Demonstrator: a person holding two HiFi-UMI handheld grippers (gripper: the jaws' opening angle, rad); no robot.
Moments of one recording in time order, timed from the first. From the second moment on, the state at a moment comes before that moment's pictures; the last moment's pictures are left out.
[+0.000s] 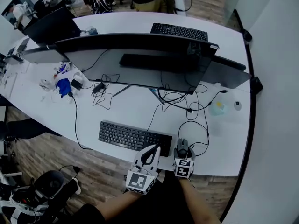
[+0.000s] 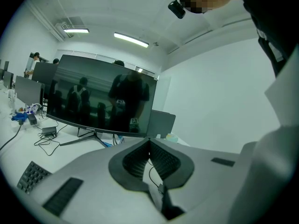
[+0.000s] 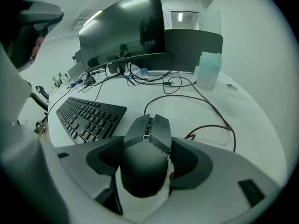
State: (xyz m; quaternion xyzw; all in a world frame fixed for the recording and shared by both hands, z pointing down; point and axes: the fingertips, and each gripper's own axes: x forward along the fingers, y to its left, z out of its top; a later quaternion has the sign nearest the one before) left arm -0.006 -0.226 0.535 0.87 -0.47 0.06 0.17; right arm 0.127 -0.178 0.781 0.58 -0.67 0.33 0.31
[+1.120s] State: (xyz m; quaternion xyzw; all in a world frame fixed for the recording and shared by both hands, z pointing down) left arm -0.027 -0.192 0.513 0.88 -0.44 0.01 0.17; right arm 0.120 -0.147 0.705 0.61 -0.67 0.36 0.22
